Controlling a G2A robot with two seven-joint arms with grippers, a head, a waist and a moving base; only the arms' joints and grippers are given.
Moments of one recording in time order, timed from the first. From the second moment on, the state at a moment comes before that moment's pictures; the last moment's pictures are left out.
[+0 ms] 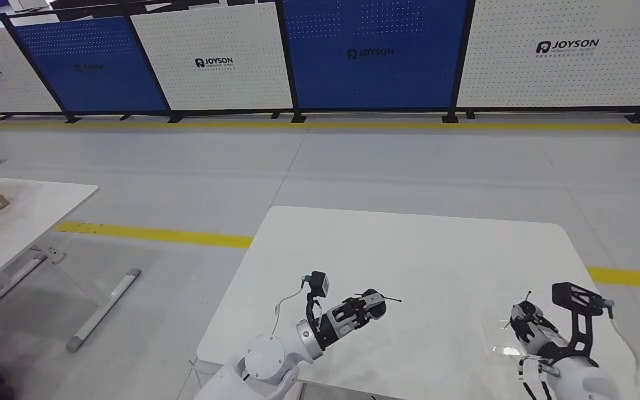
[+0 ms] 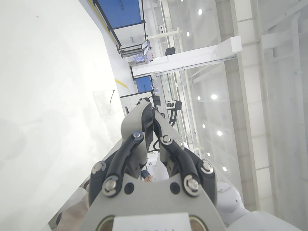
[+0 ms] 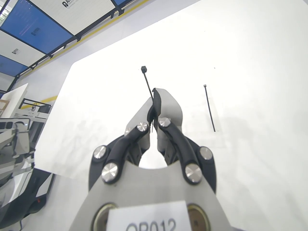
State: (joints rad) left arm 1.53 -1.17 -1.10 -1.69 -0.37 -0.26 -0.42; right arm -1.74 -1.16 1.56 -2.15 -0.84 0.33 0.71
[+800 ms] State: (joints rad) left arm 1.58 -1.16 -1.17 -1.87 -0.52 -0.34 -0.50; right arm -1.74 -1.16 1.56 -2.15 -0.84 0.33 0.71
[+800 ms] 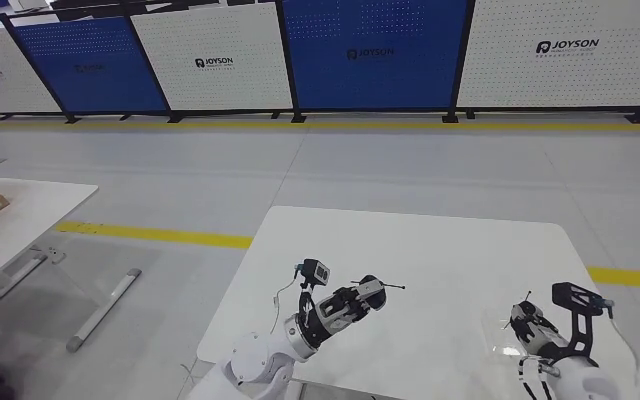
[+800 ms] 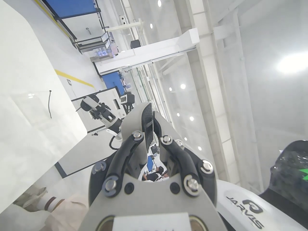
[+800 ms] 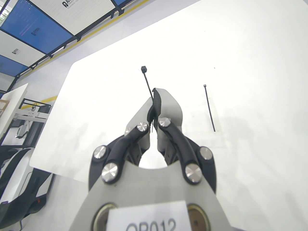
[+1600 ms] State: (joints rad) left arm 1.48 -1.18 -1.01 -1.76 -0.16 -0.23 -0.37; right arm -1.76 -1.17 1.56 -2.18 -0.79 0.33 0.61
